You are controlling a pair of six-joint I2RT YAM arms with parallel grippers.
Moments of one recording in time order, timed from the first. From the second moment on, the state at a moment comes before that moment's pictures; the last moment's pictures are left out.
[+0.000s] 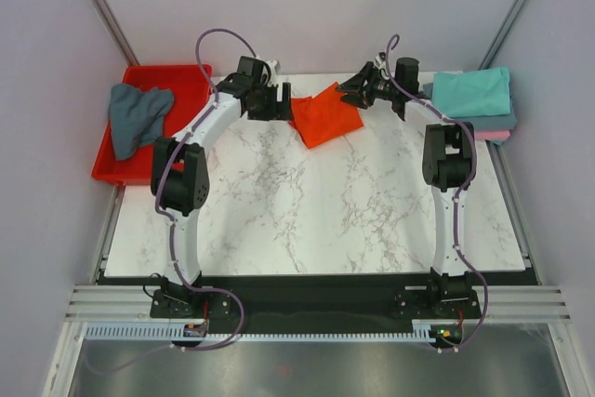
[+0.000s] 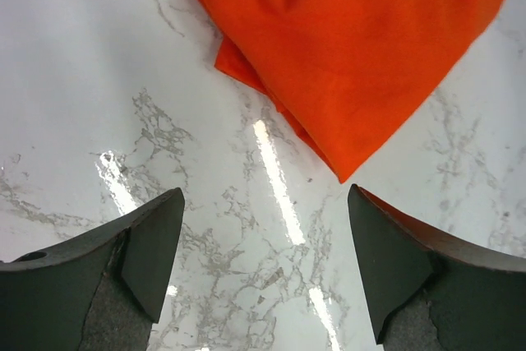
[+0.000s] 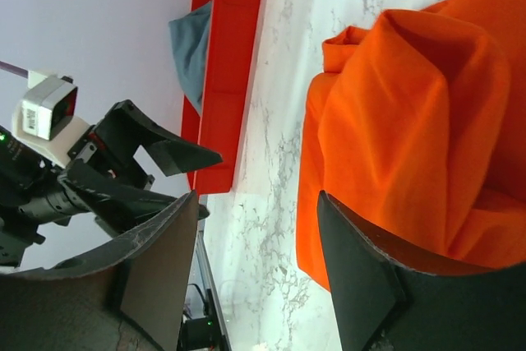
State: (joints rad) left arm -0.32 2.14 1.87 -0.58 0.21 -0.19; right arm 0.08 2.46 1.93 0.18 -0.96 0.94
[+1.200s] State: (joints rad) left arm -0.21 2.44 1.89 -0.35 0.89 -0.54; right arm 0.15 2.50 1.79 0.19 -0.87 0.86
